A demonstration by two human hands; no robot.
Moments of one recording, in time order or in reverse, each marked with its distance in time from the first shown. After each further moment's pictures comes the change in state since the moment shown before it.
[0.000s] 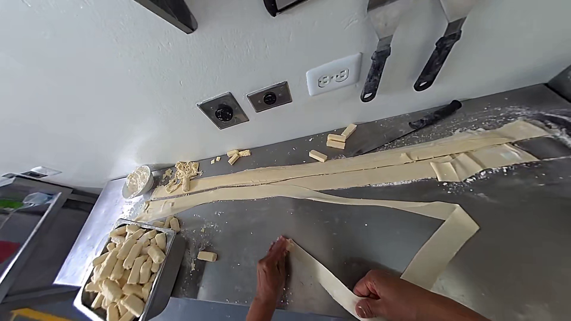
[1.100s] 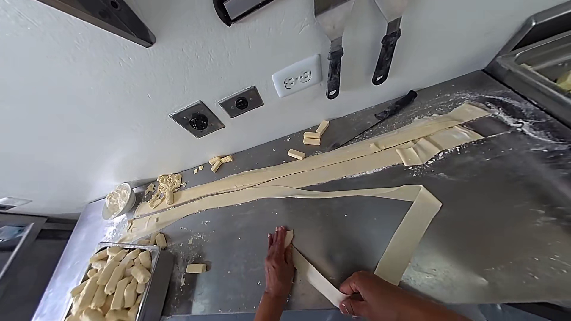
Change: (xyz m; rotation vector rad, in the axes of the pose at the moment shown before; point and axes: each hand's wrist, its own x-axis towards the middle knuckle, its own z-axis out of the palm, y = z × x) left_hand 0.013 0.024 0.038 -0.005 -0.019 0.113; right_hand -0.001 0.012 0.028 -0.138 0.160 -0.058
